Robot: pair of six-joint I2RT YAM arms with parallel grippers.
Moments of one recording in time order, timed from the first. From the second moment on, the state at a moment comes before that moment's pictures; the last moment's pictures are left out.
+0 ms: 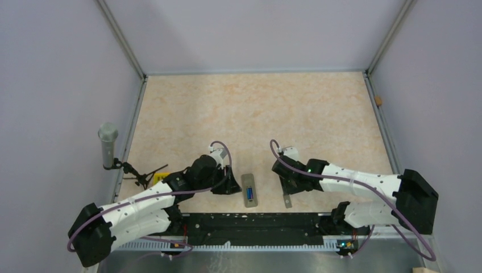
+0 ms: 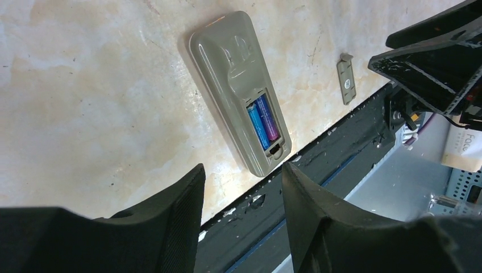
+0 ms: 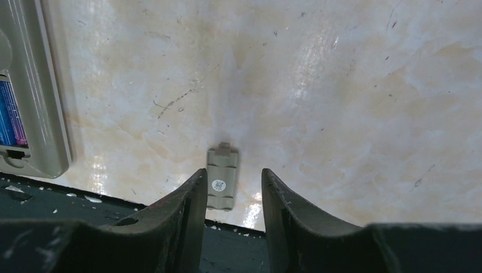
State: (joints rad) left arm -0.84 0.89 0.39 -0.23 0.20 -0.80; right arm 1.06 1.20 0.71 -0.74 0.29 0.74
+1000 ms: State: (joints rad) left arm -0.84 0.89 0.39 -0.26 0.21 -0.76; right arm 1.06 1.34 0.67 -0.61 0.24 0.76
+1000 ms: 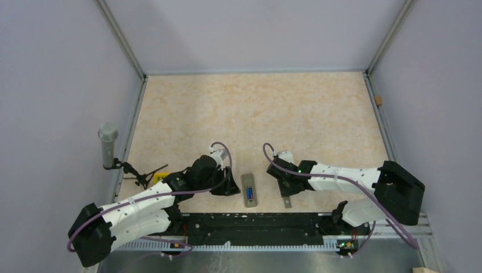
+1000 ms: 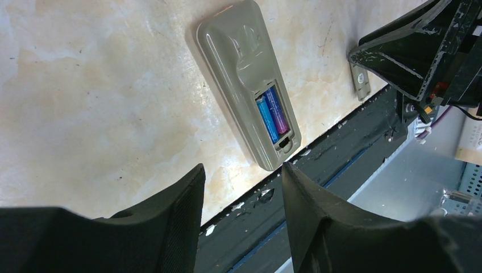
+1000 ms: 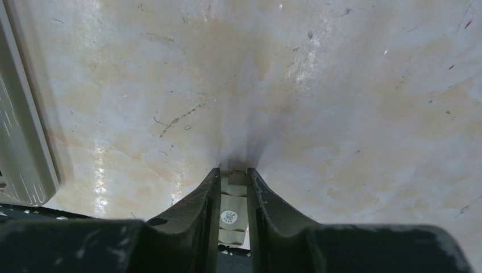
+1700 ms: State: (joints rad) left arm -0.84 0.91 0.39 -0.26 0.21 -0.76; right arm 1.06 1.29 0.67 -0.66 0.26 0.77
